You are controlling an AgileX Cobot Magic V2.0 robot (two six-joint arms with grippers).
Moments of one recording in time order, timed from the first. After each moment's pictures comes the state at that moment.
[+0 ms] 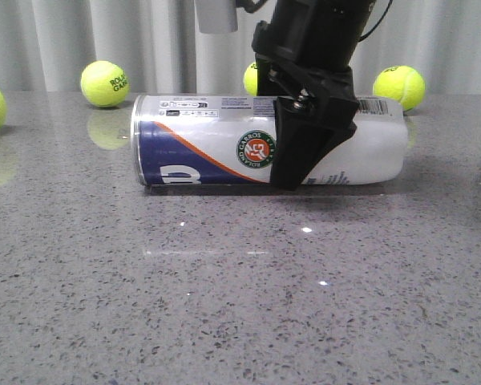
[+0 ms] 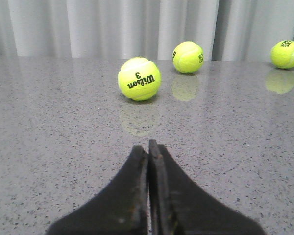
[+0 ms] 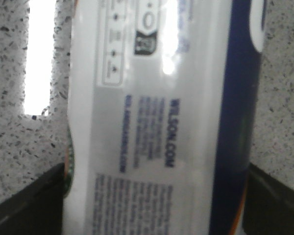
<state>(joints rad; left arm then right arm) -0.06 -0.01 0.00 0.01 0.15 -0.03 0.56 1.78 -1.46 0.15 0.94 -1.16</state>
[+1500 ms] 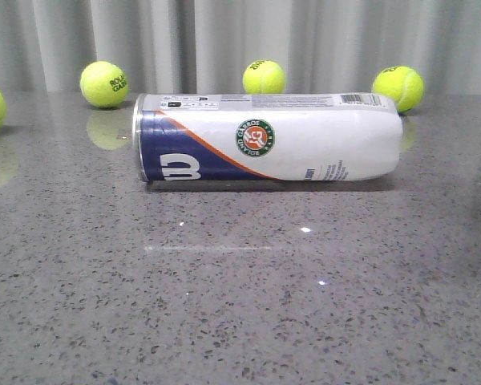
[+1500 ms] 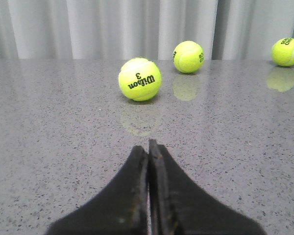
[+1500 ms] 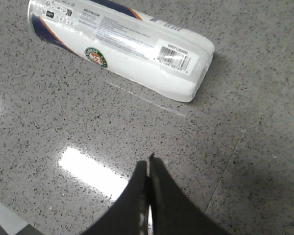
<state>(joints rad) -0.06 -0.01 0.00 0.03 0.15 -0.03 0.44 1.00 -1.12 0.14 1.05 0.02</state>
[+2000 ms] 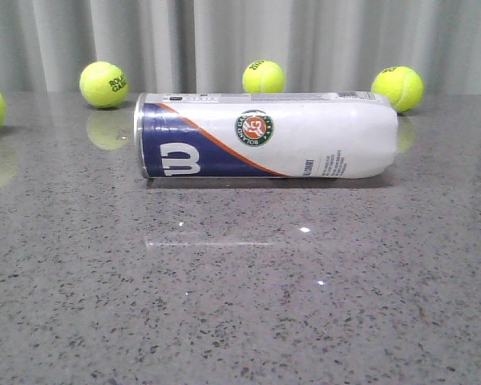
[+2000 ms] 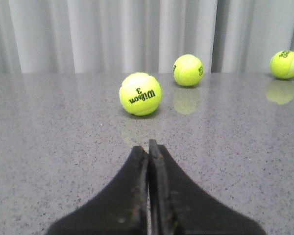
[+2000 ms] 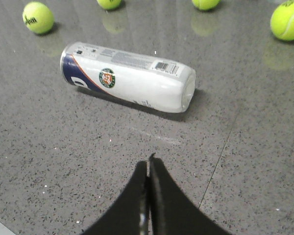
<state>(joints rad) -0.06 -0.01 0.00 0.03 0.09 -0.03 0.44 0.27 -0.57 0.13 0.71 0.02</state>
